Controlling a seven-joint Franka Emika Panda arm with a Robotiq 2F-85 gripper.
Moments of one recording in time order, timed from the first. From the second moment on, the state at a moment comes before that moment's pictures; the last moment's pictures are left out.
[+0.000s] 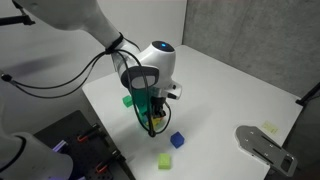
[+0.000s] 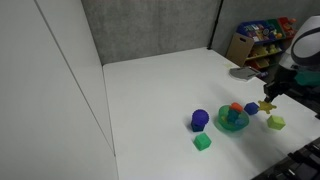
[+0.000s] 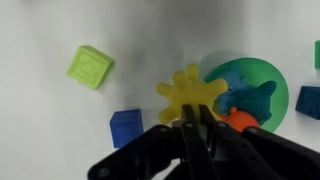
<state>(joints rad) -0.17 0.13 -0.12 -2.51 0.11 2.53 -0.07</state>
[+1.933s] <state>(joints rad) -0.07 0.29 -0.04 -2.46 0.06 2.61 -0.08</state>
